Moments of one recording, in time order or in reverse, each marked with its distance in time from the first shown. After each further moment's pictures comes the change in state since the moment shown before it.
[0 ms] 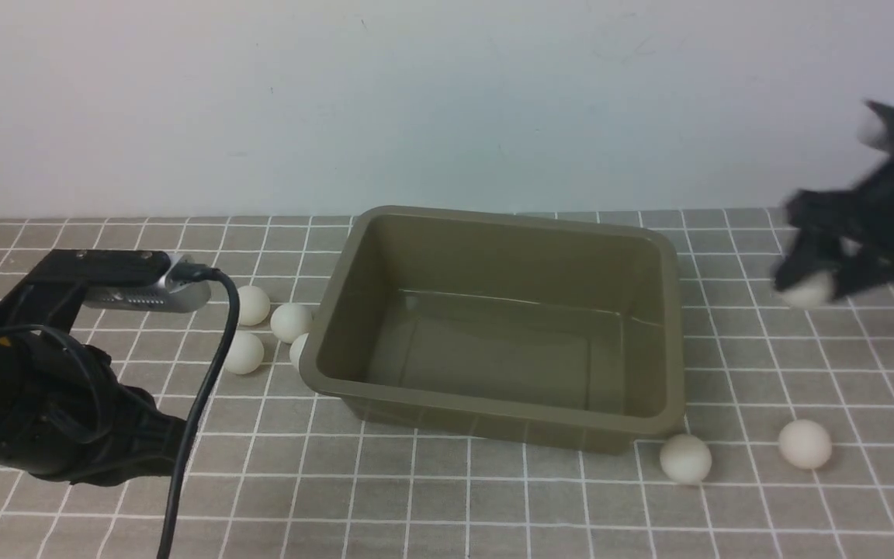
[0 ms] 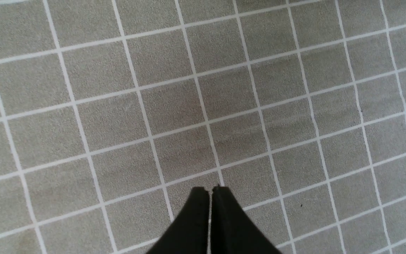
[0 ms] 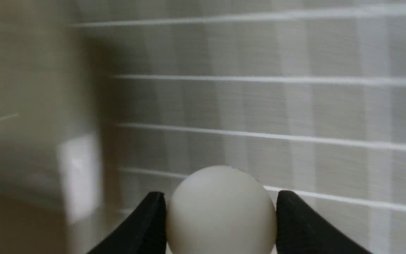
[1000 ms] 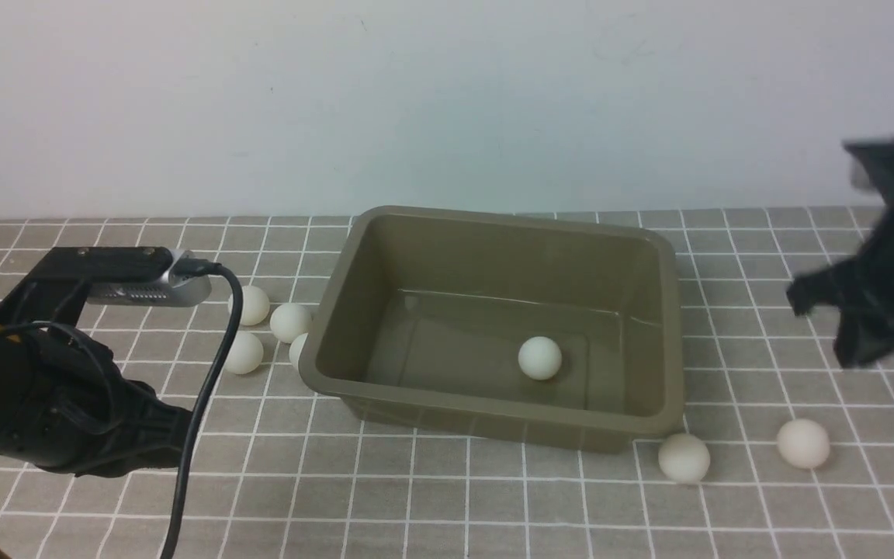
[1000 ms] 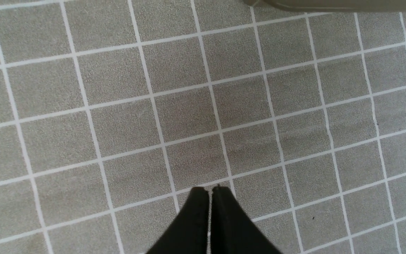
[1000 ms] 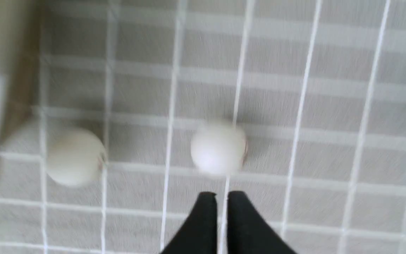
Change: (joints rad) right arm 0.073 -0.207 0.309 -0.330 -0.011 0.203; left arm 0.000 0.028 0.000 0.020 -0.032 -0.030
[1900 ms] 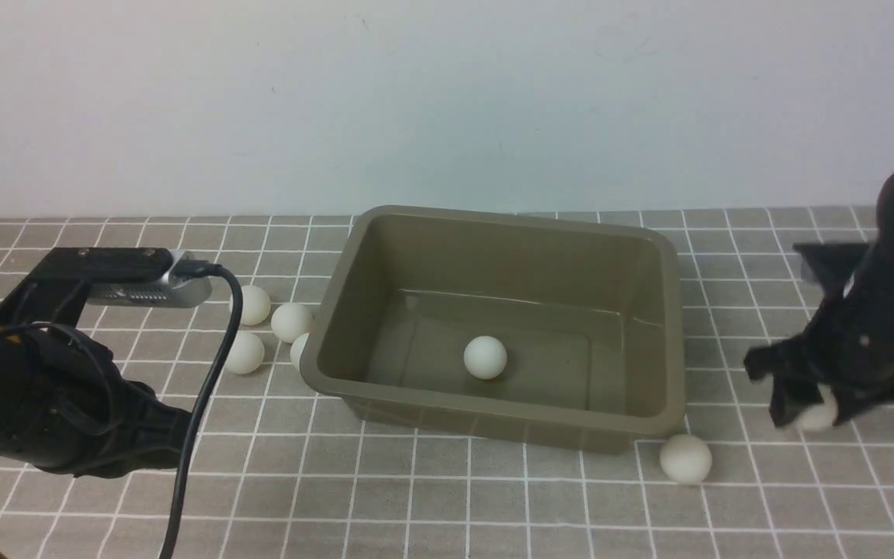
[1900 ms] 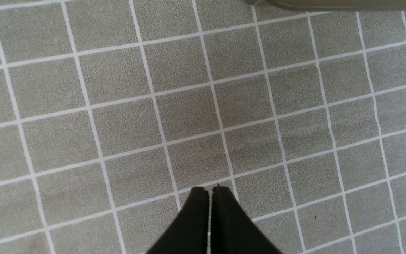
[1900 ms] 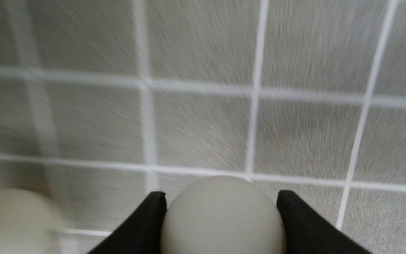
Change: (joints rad) right arm 0.002 0.163 0.005 0.024 -0.166 0.002; left arm 0.000 0.000 0.000 0.002 0.001 0.004
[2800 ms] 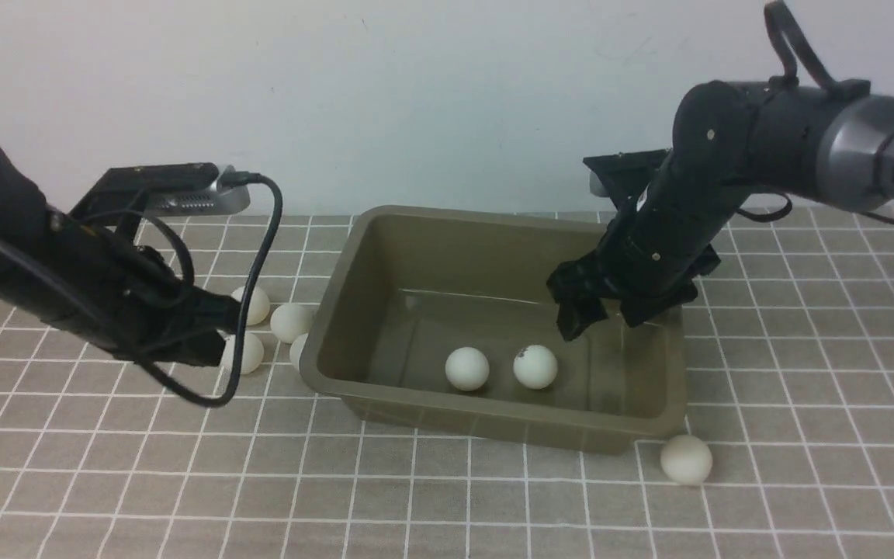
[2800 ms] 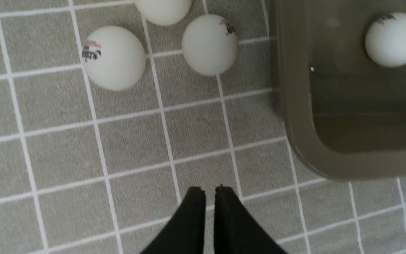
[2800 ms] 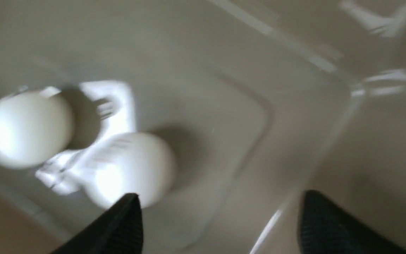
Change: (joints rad) right arm 0.262 0.263 -0.416 0.091 -0.006 -0.083; left arm 0.000 0.341 -0.285 -0.001 -0.066 -0.014
